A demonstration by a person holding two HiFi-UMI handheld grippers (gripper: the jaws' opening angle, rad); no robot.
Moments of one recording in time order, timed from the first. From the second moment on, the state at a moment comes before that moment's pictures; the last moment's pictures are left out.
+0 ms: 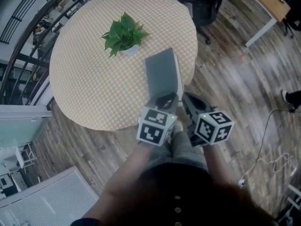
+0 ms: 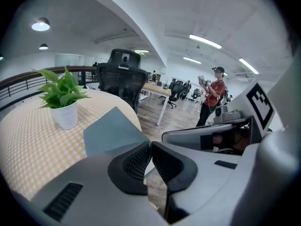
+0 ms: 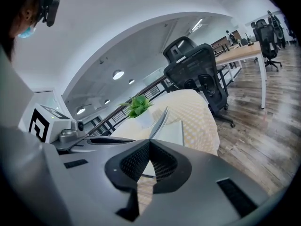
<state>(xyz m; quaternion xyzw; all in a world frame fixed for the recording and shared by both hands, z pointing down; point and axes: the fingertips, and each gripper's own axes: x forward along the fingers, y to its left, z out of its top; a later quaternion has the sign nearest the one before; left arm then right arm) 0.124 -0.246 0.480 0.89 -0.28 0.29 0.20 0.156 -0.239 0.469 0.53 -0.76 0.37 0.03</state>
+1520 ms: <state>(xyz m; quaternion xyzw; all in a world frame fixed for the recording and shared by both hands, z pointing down) -0.024 -0.240 0.449 0.83 -0.43 0.12 0.32 -0.001 -0.248 0.450 0.38 -0.86 0.34 0.11</state>
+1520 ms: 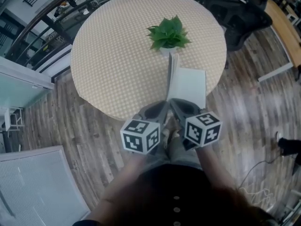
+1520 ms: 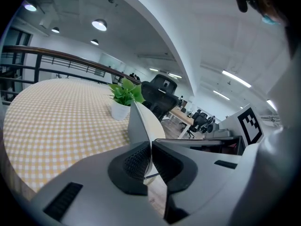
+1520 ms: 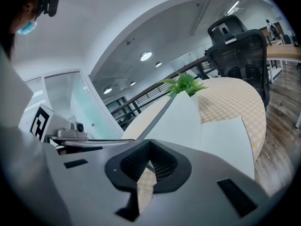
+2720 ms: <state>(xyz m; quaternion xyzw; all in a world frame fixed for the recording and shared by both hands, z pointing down) -0.097 -0.226 0.511 0.76 -0.51 0.16 0.37 -0.038 -0.239 0.498 0.34 -0.85 0.36 0.19</state>
